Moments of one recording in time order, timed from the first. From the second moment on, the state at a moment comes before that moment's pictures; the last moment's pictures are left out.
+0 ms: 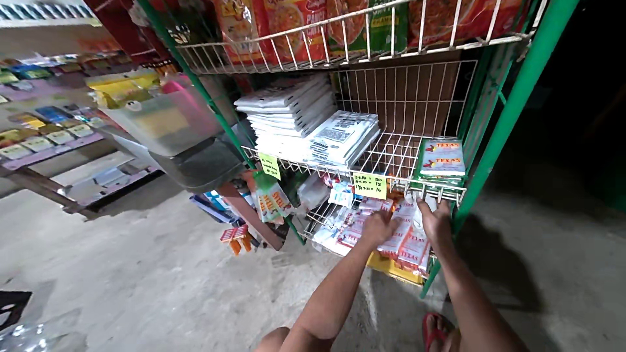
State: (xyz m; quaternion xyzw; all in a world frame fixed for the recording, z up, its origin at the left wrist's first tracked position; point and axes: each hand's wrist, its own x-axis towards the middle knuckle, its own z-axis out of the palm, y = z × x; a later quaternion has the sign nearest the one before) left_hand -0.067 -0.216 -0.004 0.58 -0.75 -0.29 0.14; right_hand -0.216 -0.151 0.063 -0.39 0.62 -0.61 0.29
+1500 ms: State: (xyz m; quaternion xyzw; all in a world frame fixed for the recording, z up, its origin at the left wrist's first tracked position) left_hand 0.058 0.036 0.055 0.53 -0.64 -0.28 0.48; right_hand -0.078 -0.018 0.058 -0.56 0.34 -0.49 0.58
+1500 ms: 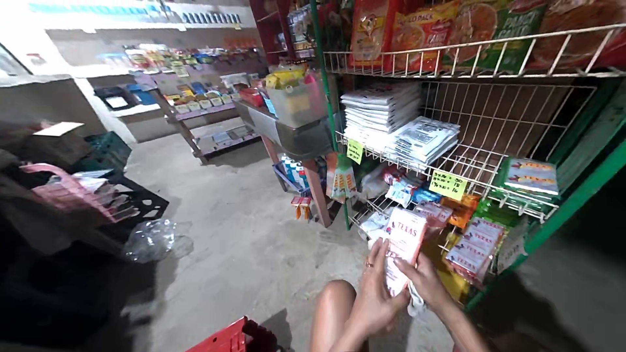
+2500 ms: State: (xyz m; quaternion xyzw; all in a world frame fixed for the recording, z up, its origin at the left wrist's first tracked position) left_hand 0.084 0.028 0.080 0.42 -0.66 -0.46 0.41; right_hand -0.091 -0.061 0.141 -0.89 0.21 -0.20 0.35
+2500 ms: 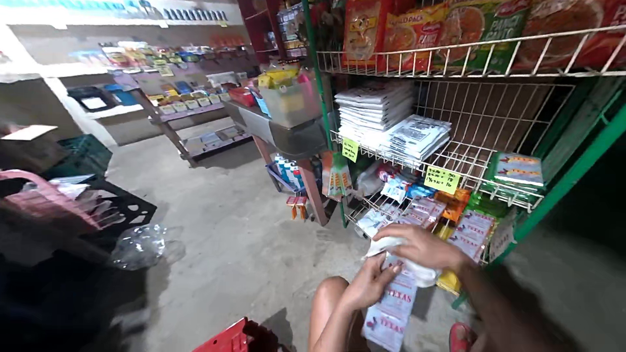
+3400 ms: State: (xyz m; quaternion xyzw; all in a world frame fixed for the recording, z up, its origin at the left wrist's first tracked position) left_hand 0.145 0.105 0.028 0.31 -0.05 -0.39 0.86; right_hand -0.058 0.006 -0.055 -0.82 0.39 -0.33 0.26
